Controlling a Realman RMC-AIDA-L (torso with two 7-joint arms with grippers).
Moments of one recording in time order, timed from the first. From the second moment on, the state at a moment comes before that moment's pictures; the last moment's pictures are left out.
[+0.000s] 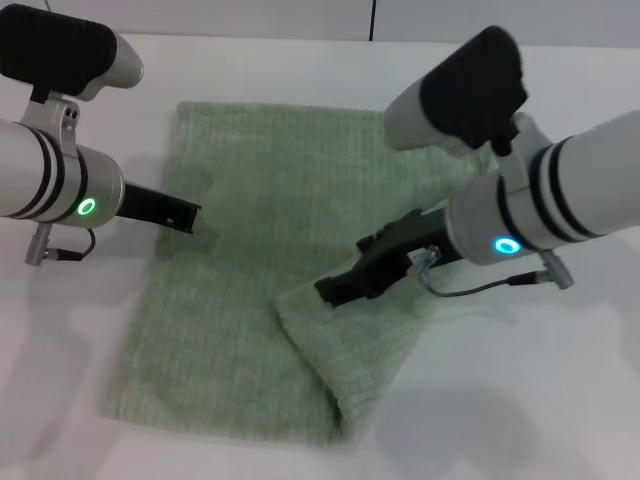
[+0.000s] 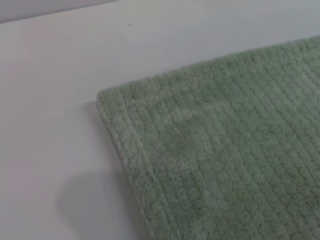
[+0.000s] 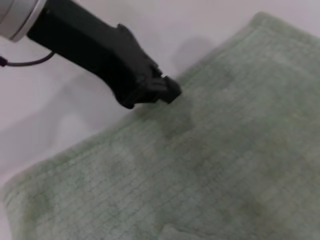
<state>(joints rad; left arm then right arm) -0.37 -2.07 -1.58 -1.38 2.66 -1.10 0.25 0.52 2.08 1.33 1.40 -2.35 1.17 -0.38</state>
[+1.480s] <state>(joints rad) -0.37 -2.07 -1.56 -1.39 2.66 -1.11 0.24 0.67 2.08 1.19 1.17 -2.29 1.03 -0.43</state>
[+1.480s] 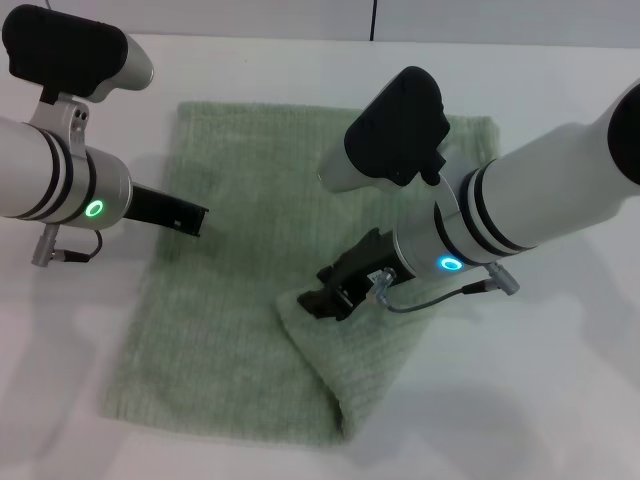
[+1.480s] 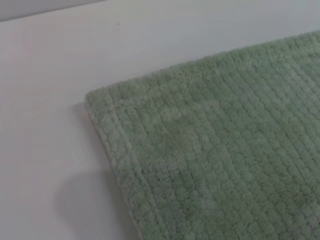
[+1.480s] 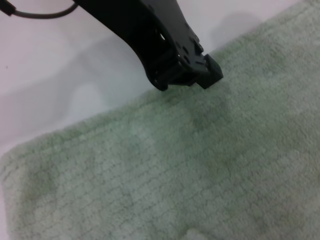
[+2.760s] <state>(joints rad) -0.38 -2.07 -1.56 -1.35 2.66 -1.11 0.25 0.66 2.08 1.32 1.35 -2.29 1.25 -0.41</state>
